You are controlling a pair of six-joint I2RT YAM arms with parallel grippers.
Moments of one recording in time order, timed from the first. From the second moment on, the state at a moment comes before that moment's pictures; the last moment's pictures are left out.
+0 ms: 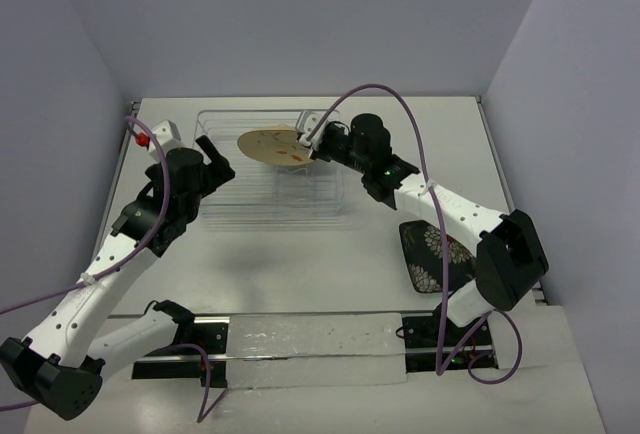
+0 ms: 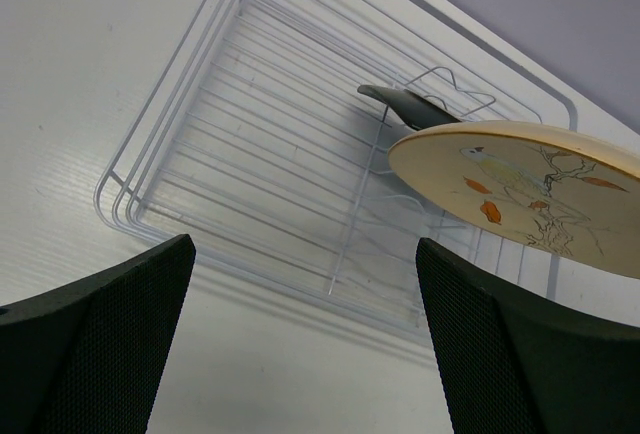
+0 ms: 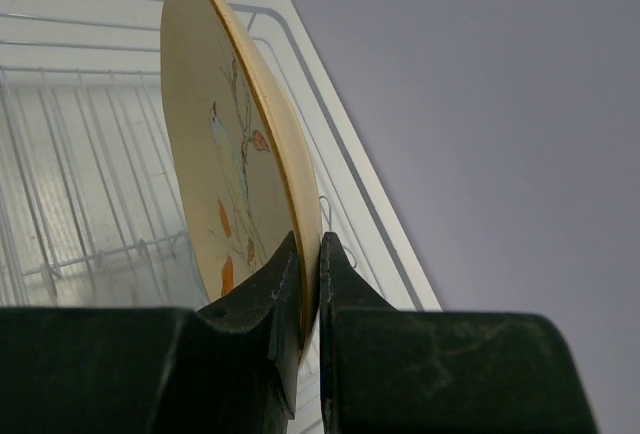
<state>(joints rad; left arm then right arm) -0.51 0.96 1.00 -0.56 -0.56 -0.73 0.64 1.51 1.14 0.30 -0.29 -0.62</state>
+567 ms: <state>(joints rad) -0.51 0.96 1.00 -0.60 -0.58 -0.74 0.66 1.51 0.94 0.61 -0.24 -0.70</state>
